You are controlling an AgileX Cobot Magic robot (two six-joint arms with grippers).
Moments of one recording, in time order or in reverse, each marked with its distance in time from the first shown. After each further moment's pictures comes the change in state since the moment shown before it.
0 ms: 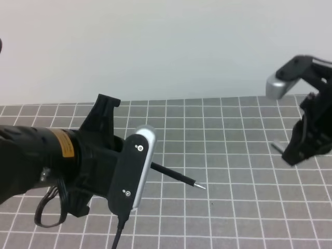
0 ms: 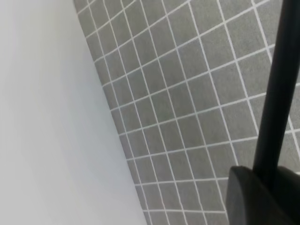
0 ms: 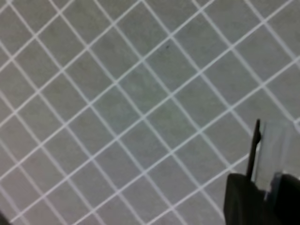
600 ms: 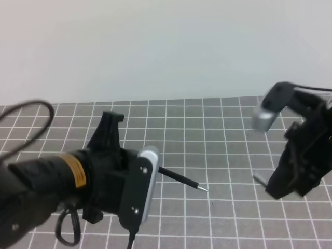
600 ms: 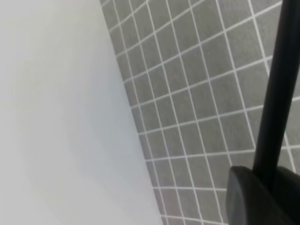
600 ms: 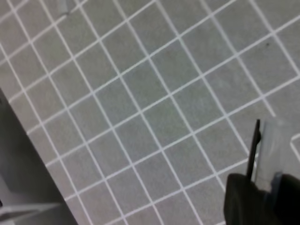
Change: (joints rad) left arm -0.016 0.016 0.174 0.125 -0.336 -0.116; right arm 0.080 -0.060 0.129 0.072 -0.003 -0.070
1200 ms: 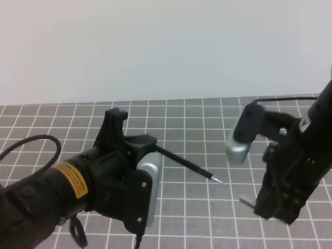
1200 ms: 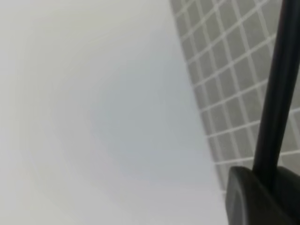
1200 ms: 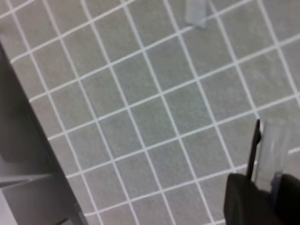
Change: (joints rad) left arm -0.001 0.008 0.148 -0.002 -0.400 0.062; right arm 0.160 0.000 -0.001 -0.092 0.000 0.055
